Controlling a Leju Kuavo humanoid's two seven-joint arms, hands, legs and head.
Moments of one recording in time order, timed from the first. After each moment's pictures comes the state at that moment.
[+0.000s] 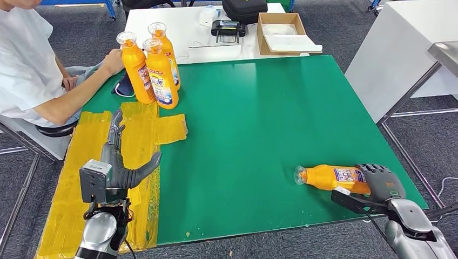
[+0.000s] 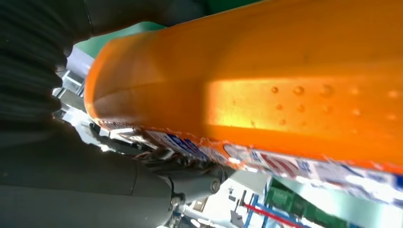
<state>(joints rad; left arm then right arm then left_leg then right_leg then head) -0.07 -0.09 -0.22 -1.60 -0.16 0.23 -0.39 -0.12 -0.47 0.09 -1.05 1.12 -0.12 -0.08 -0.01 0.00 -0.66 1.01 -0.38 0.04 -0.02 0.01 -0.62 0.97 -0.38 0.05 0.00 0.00</state>
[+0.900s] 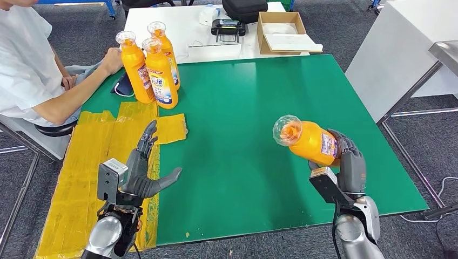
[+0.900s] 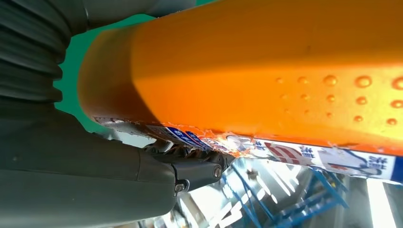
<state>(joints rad) -0.07 -0.06 -0.32 -1.58 -0.02 0.02 -0.28 -0.03 -0.09 0.04 -1.49 0.57 -0.35 -0.29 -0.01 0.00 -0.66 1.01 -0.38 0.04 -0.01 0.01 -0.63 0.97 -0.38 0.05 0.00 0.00</state>
